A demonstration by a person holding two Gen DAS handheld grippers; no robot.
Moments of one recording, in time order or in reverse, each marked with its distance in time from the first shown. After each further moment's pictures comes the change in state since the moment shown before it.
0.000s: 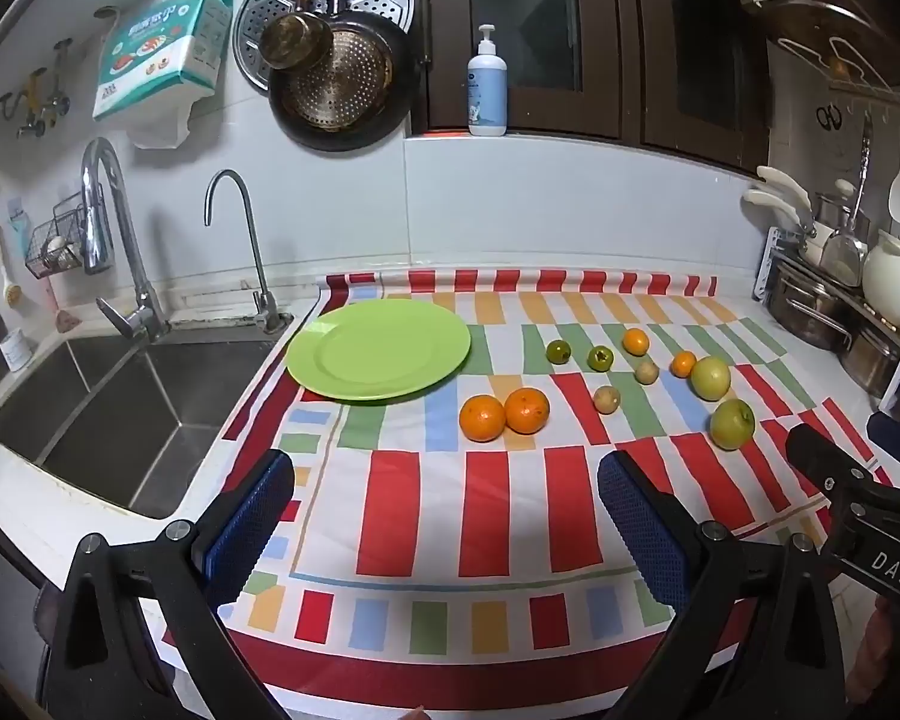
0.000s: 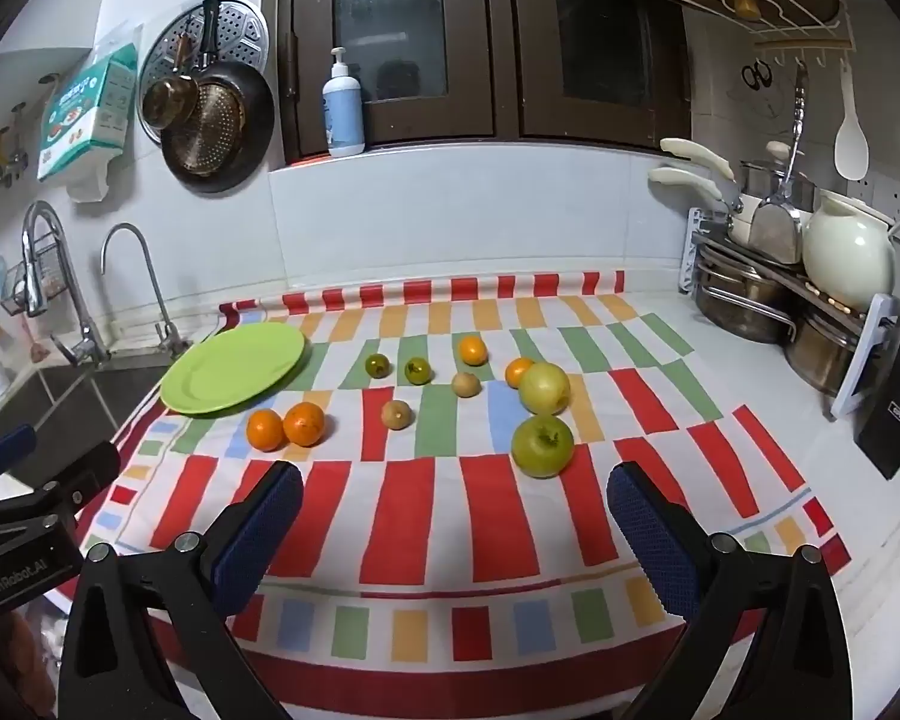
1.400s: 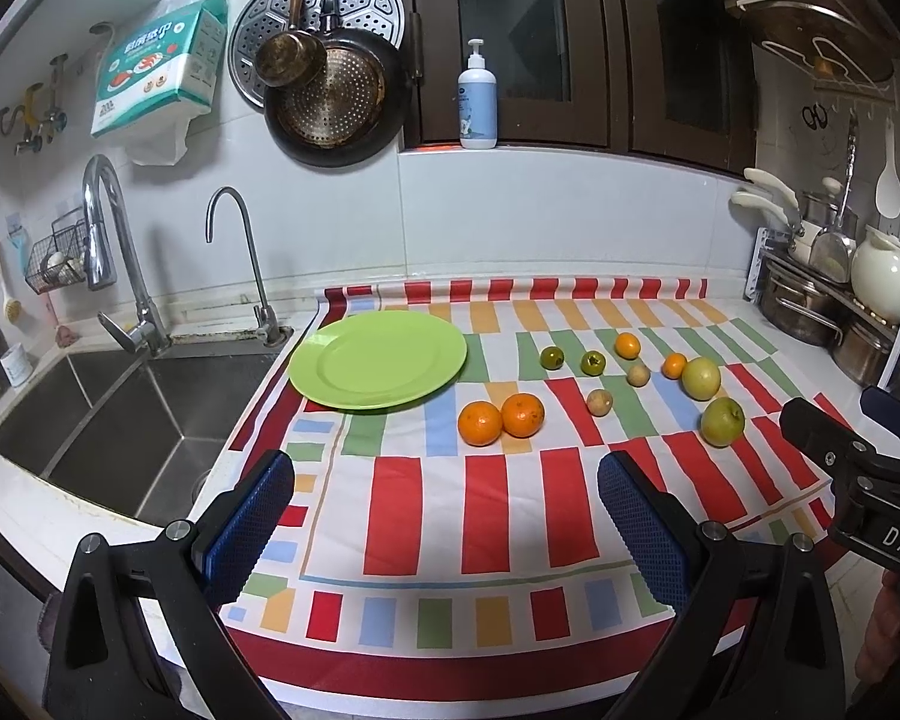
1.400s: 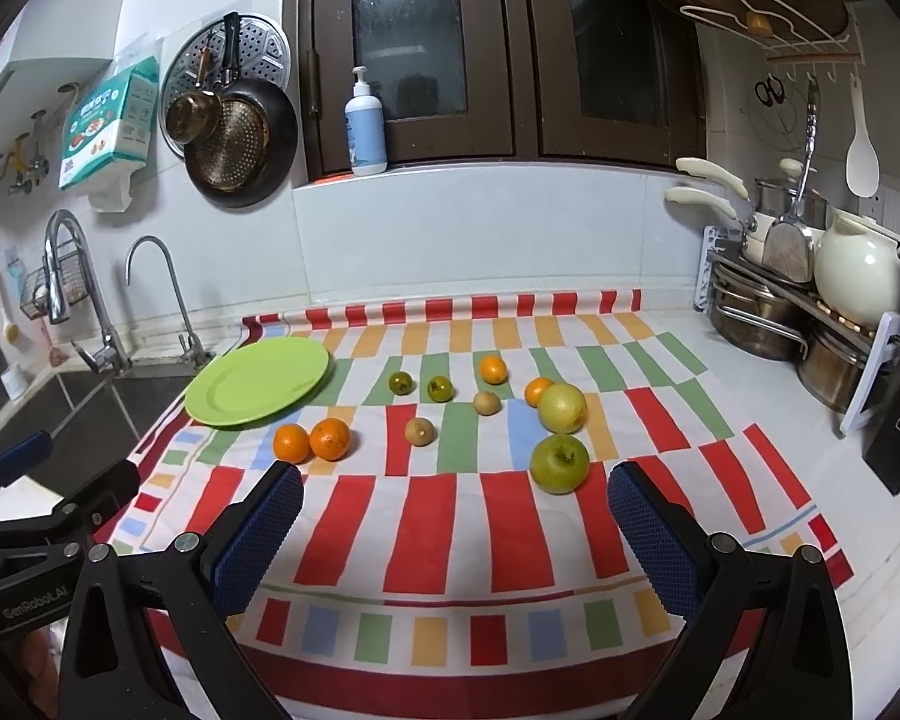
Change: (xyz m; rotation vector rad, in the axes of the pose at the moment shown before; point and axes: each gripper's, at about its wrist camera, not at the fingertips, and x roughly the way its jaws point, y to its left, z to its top) left arm -0.013 -0.003 0.006 0.034 0.002 -0.002; right arm -0.015 0.006 0.010 -0.022 -0.028 0.028
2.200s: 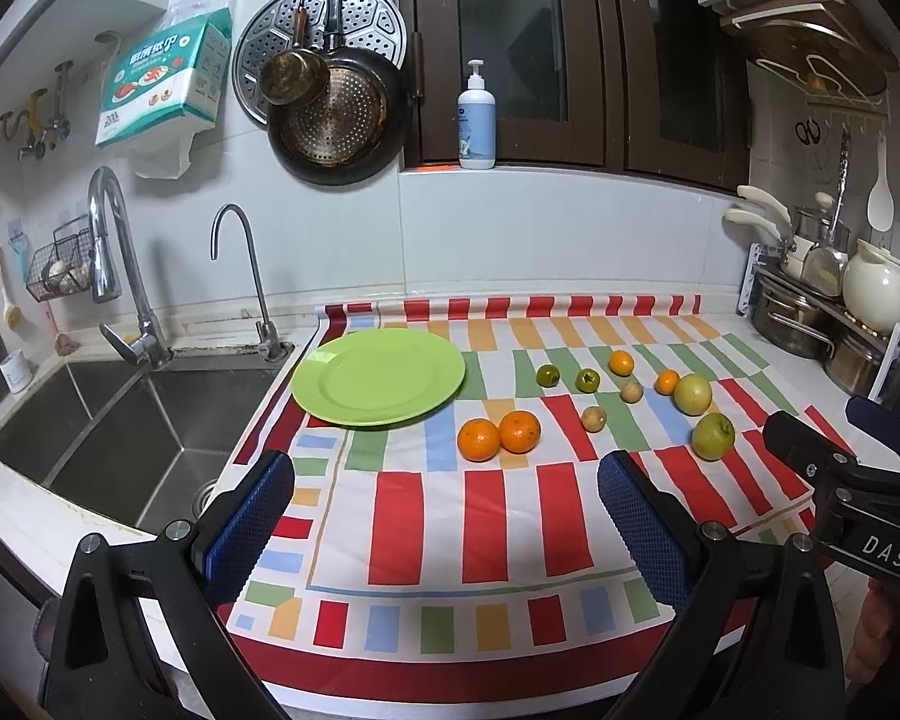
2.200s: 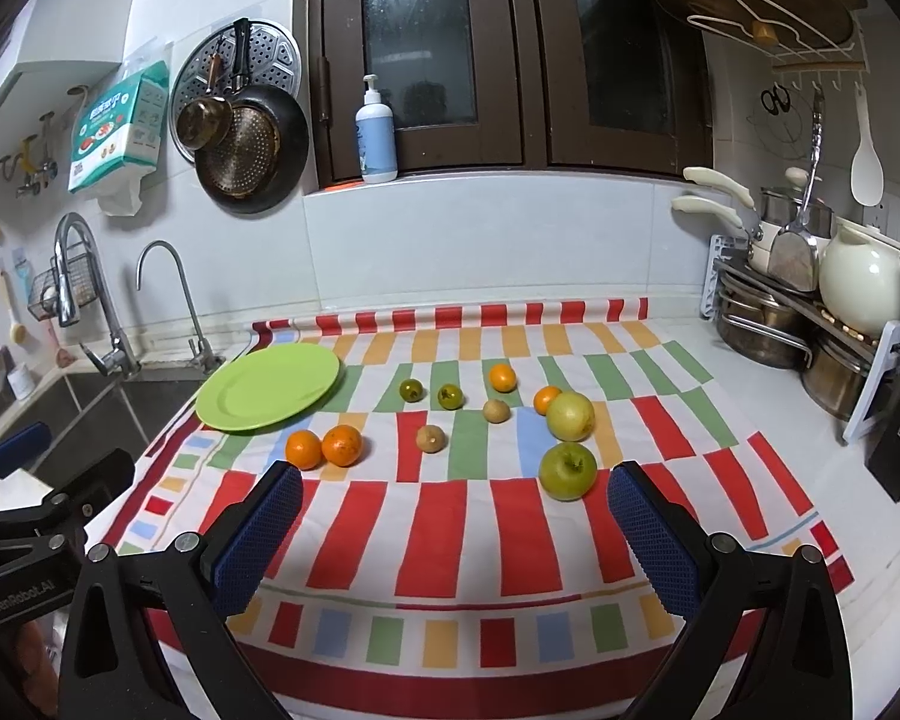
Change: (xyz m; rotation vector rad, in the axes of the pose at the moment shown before) left arm -0.016 0.002 0.003 -0.004 -0.040 -0.012; right arm -0.005 0.003 0.002 -0.009 -0.012 0.015
